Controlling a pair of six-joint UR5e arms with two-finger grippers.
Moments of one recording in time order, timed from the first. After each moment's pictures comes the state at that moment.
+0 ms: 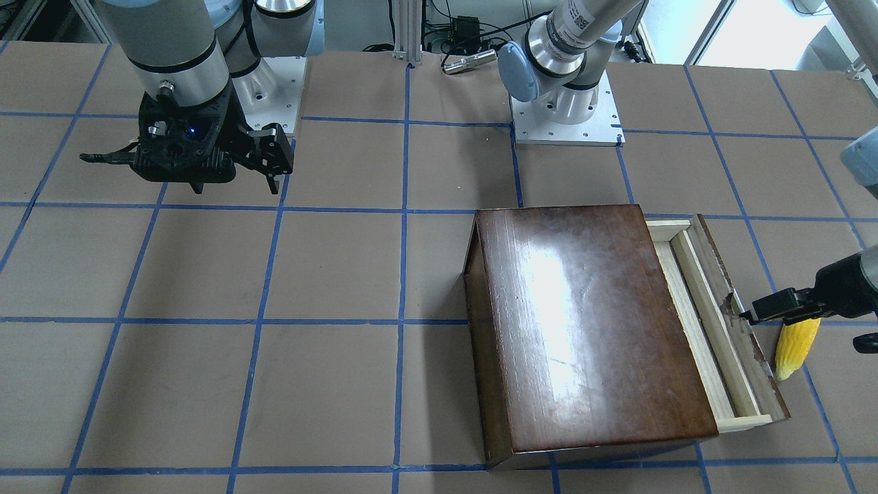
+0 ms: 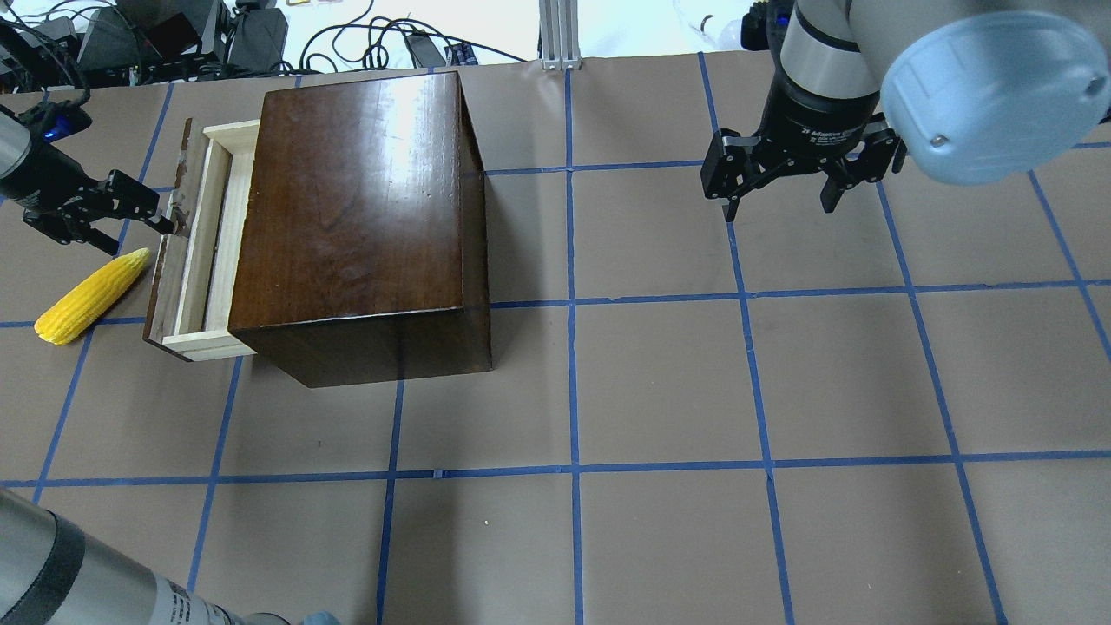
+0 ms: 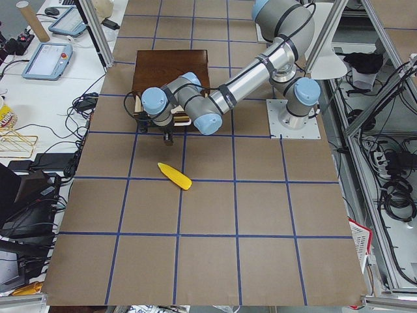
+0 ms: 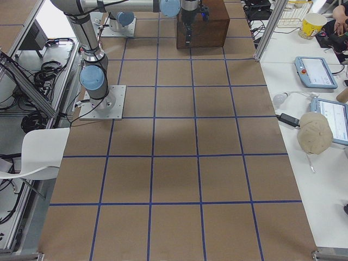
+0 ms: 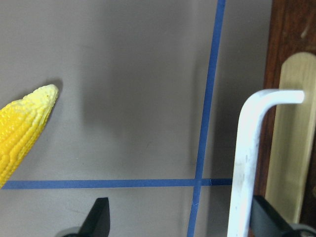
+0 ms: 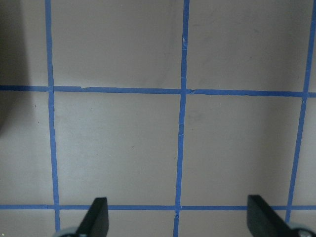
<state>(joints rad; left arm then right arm) -0.98 -2.01 -1.49 -1.37 1.39 0.49 1.66 -1.53 1.57 -1.60 -1.60 0.06</state>
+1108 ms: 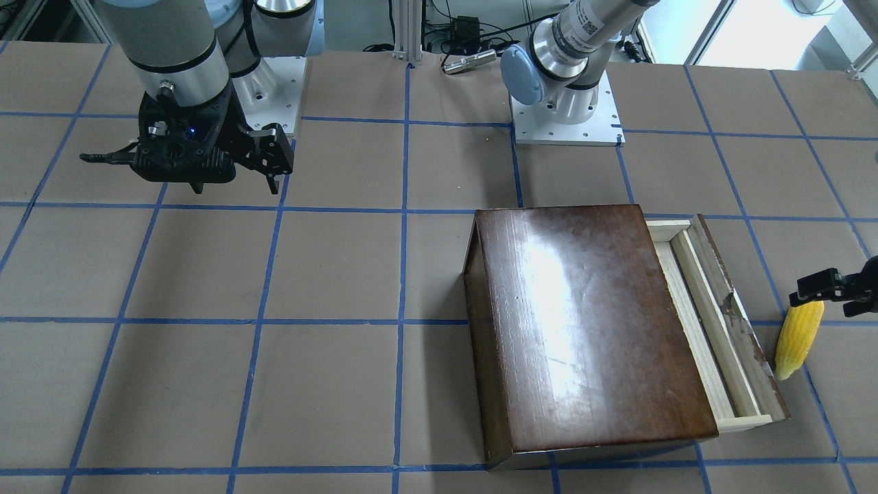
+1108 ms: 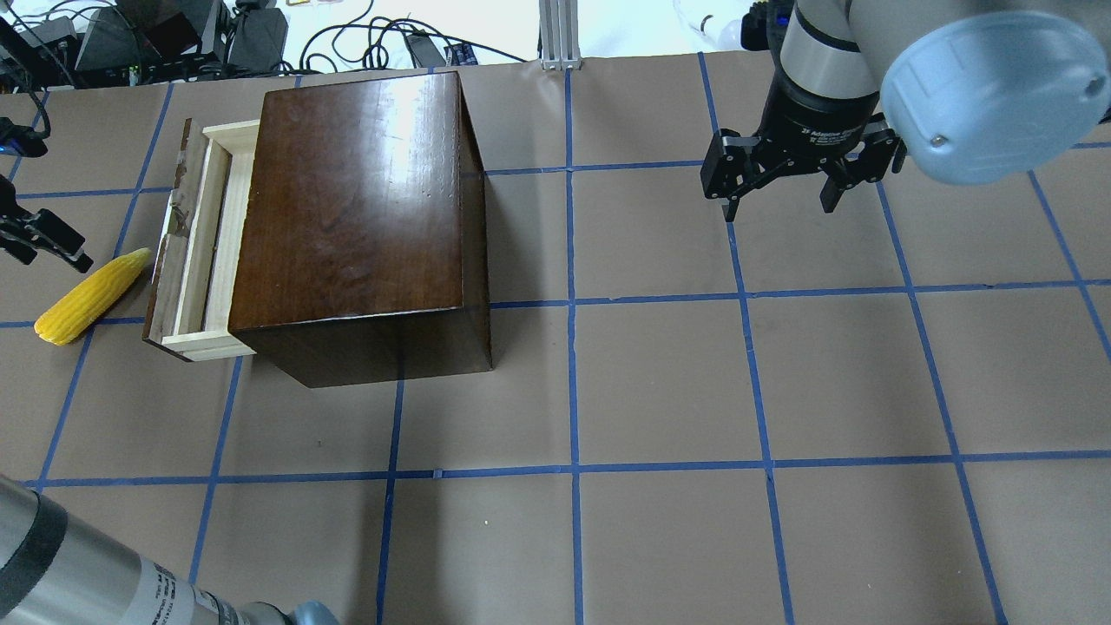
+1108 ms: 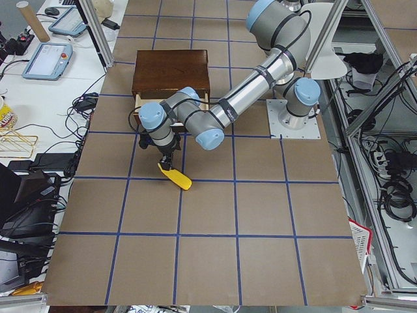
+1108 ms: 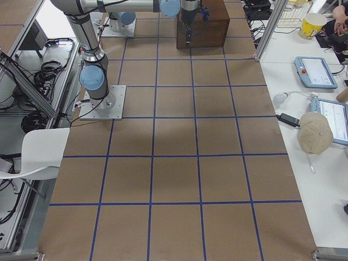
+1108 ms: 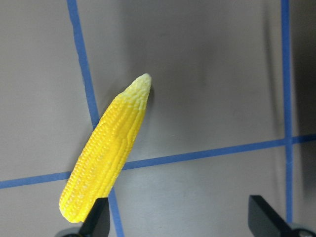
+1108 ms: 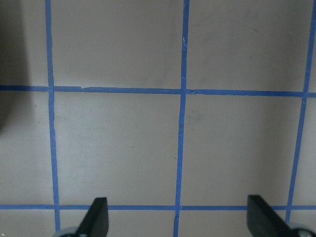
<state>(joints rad) -0.90 -2.10 -1.43 -1.29 1.66 0.97 1.66 -1.53 1.57 -1.60 -1.60 0.06</state>
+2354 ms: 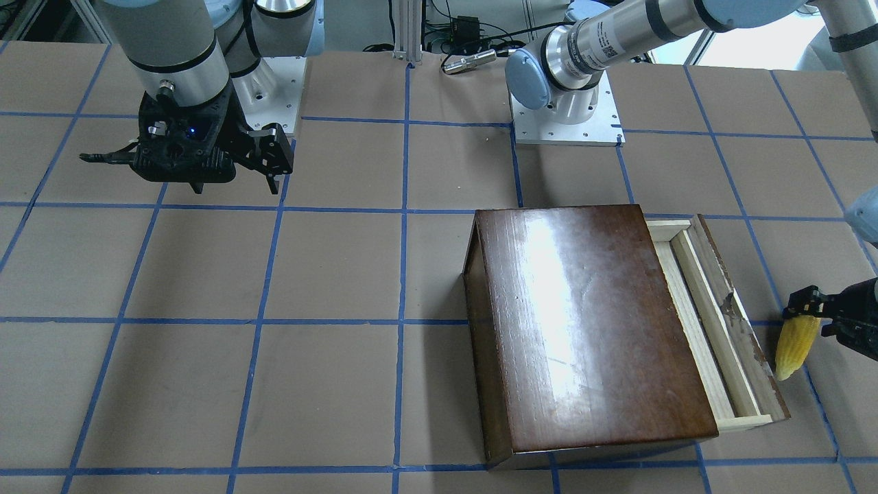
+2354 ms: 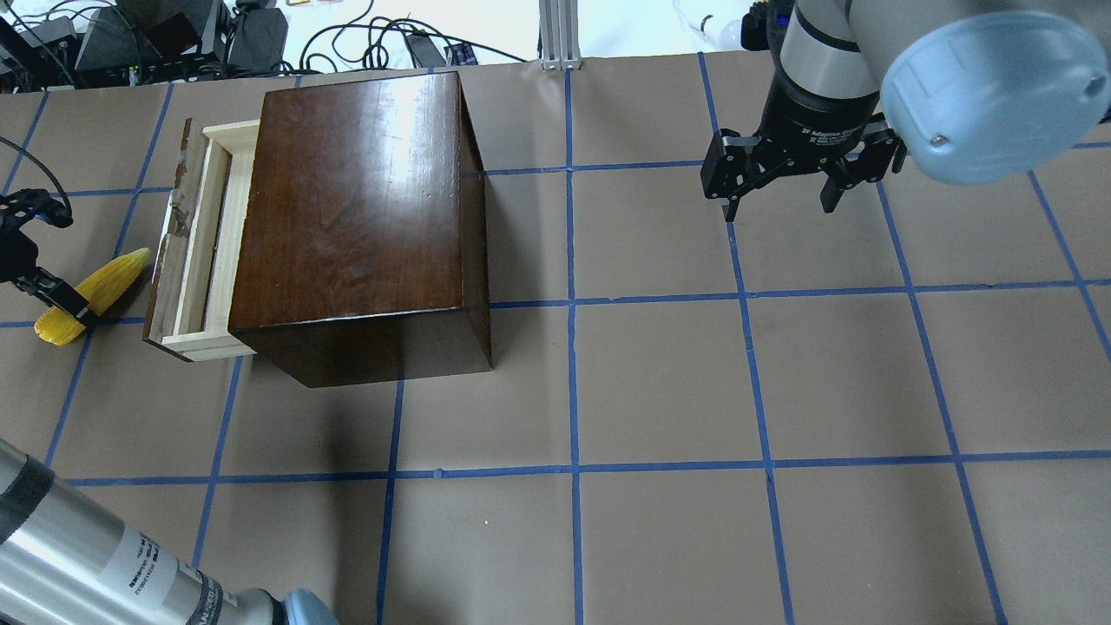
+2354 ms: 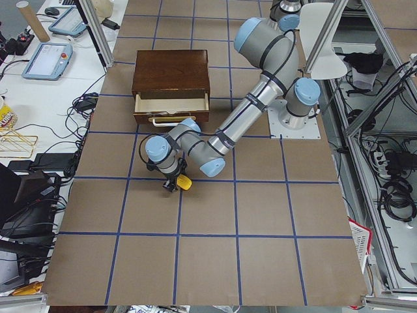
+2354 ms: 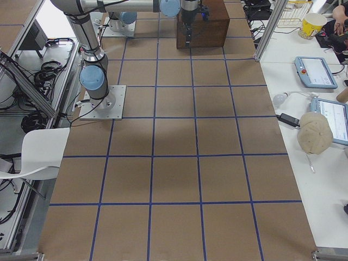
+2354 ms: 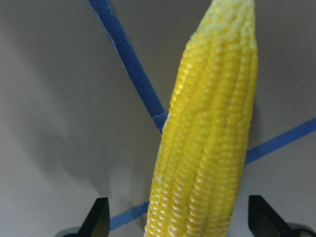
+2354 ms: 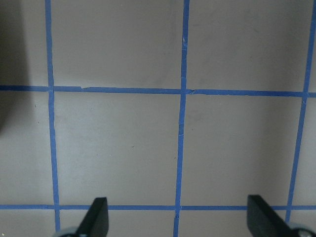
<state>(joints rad) -0.84 -2.23 -1.46 -1.15 1.67 1.19 1.66 -1.53 1.57 -1.60 -1.60 0.06</state>
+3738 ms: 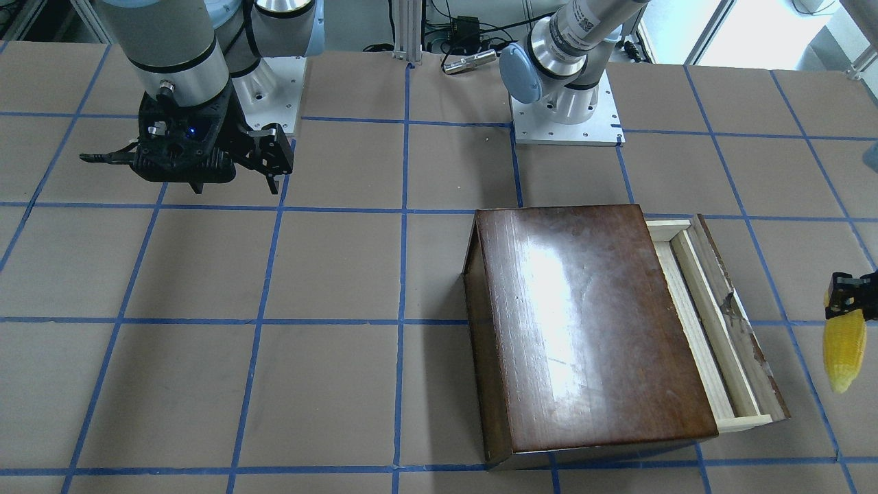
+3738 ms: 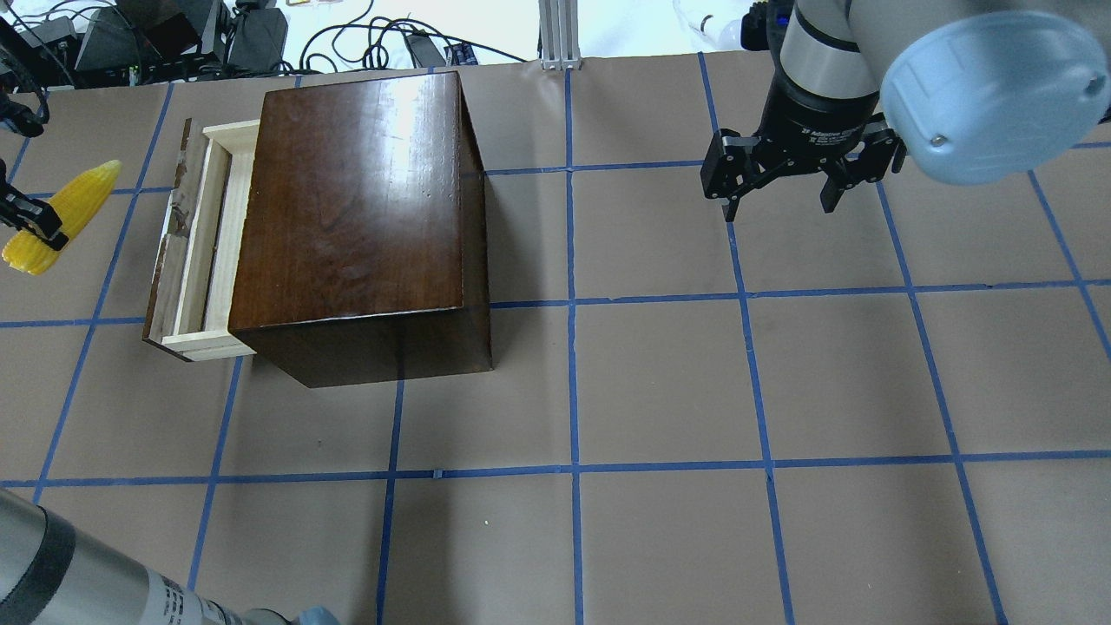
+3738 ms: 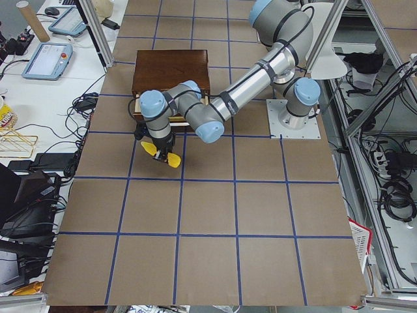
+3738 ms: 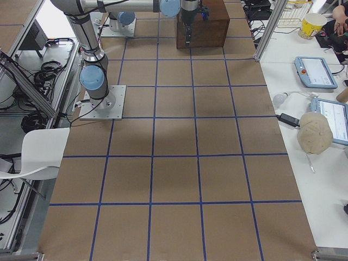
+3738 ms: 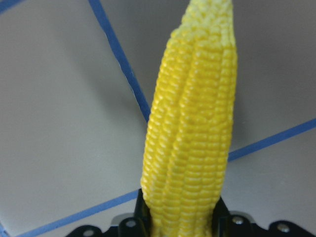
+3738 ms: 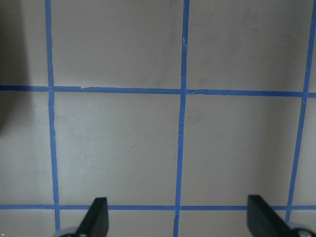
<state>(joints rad) -0.97 -2.00 -1.44 -1.23 1.66 0.93 1.66 -1.53 1.57 -1.60 -1.60 0.06</state>
